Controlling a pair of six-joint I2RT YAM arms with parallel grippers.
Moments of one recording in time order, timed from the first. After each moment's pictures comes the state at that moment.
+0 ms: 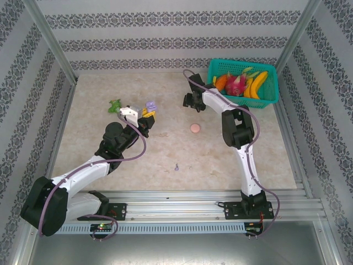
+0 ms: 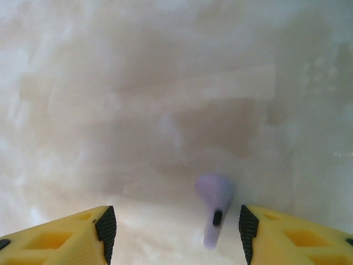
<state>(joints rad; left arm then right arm) -0.46 1.15 0.52 0.66 0.13 -0.16 0.36 2.42 2.01 -0.69 0.00 0.55</state>
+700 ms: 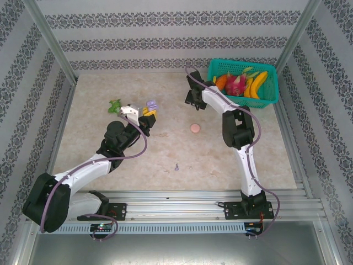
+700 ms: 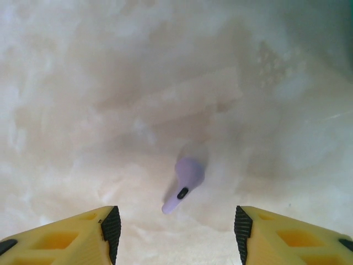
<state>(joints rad) -0.46 1.20 0.54 0.69 0.13 -0.19 0.36 2.41 2.09 -0.79 0.12 0.72</state>
